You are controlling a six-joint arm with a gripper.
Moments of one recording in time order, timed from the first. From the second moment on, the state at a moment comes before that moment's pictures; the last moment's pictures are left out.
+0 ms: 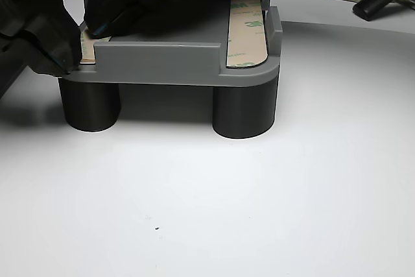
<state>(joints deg) 31.9 125.3 146.3 36.3 28.6 -62.9</state>
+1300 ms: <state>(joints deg) 32.4 125.3 146.2 36.6 29.7 -63.4</state>
